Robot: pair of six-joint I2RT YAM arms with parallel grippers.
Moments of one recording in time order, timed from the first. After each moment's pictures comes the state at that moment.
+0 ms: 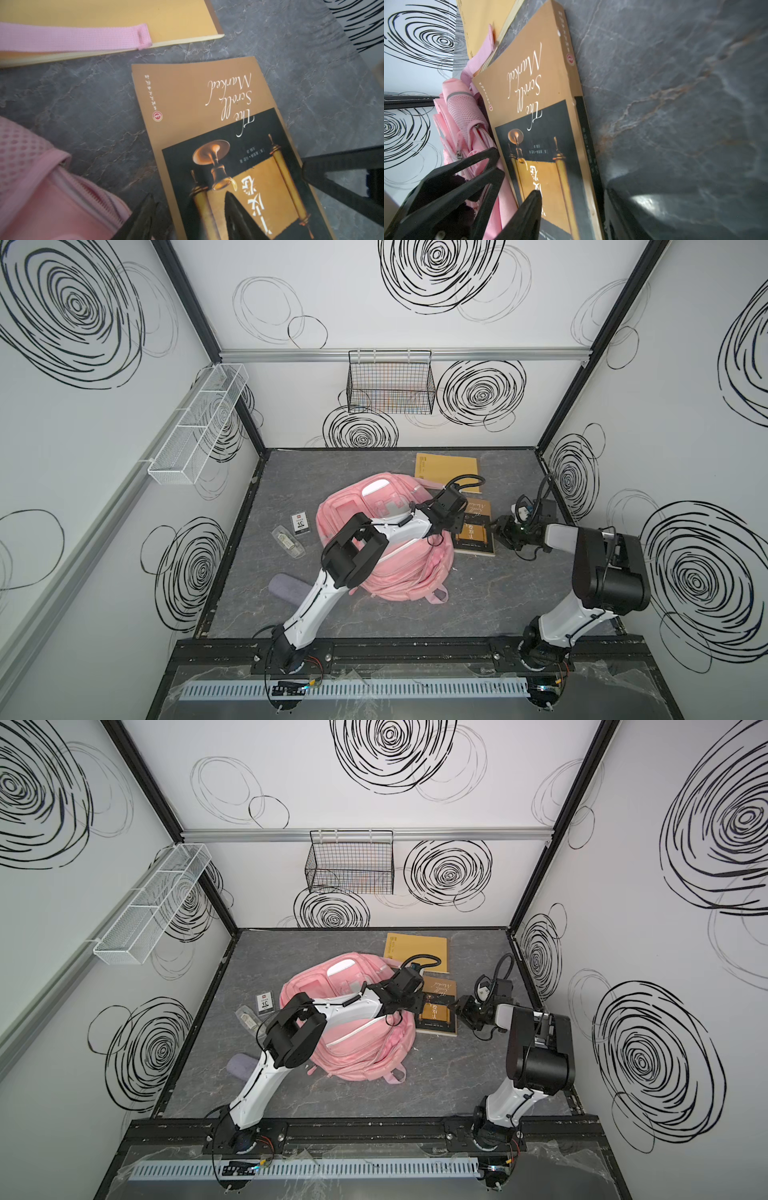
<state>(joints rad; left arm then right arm) -0.85 2.35 1.79 -0.25 -0.05 -0.48 -0.22 1.66 0.72 -0.12 -0.68 0.48</state>
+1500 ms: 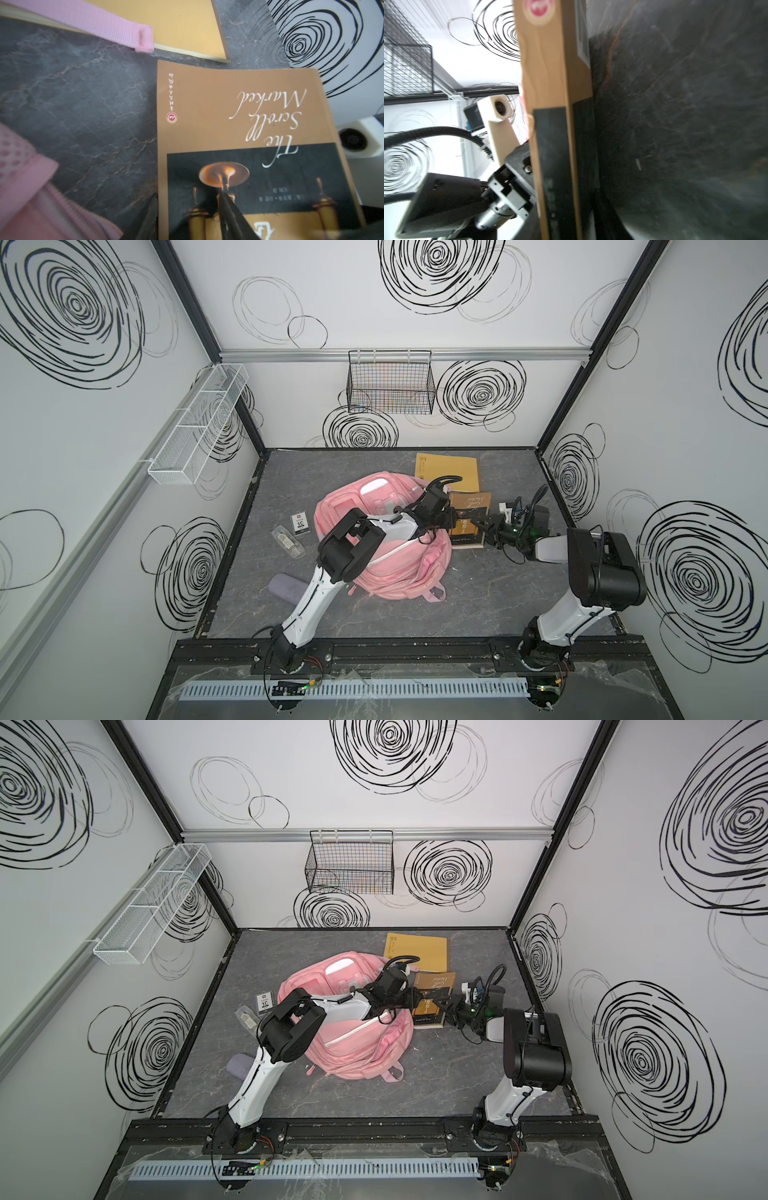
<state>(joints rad) -0.78 2.33 1.59 0.10 0.14 -0.71 -0.15 1.68 0.57 0.37 -0.94 0.89</state>
